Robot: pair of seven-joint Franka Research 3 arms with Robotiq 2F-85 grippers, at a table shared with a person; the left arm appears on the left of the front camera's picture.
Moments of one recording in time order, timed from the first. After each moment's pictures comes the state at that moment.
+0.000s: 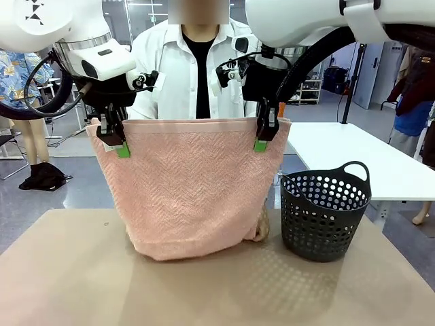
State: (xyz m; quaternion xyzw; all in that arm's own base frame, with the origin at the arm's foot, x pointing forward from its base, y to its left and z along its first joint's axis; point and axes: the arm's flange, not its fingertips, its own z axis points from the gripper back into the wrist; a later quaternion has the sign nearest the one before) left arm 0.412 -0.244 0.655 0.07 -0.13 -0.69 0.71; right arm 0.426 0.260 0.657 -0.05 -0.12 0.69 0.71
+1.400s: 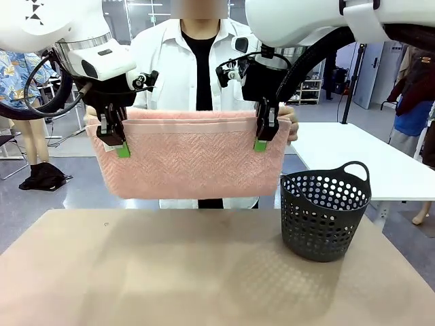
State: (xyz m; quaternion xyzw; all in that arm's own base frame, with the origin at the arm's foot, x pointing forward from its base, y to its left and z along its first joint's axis) left arm 0.412 -0.244 0.655 0.07 -0.13 -0.69 0.71; right arm 0.427 0.260 0.657 -0.05 -0.12 0.69 0.71
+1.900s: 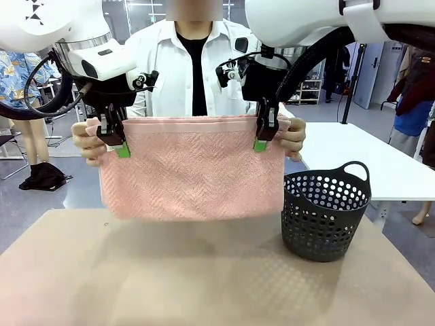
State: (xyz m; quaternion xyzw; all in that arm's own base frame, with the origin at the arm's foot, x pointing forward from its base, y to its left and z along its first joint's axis) left arm 0.412 -0.245 0.655 0.07 -0.13 -0.69 0.71; right arm 0.427 0.260 0.657 -0.05 -0.12 0.69 0.71
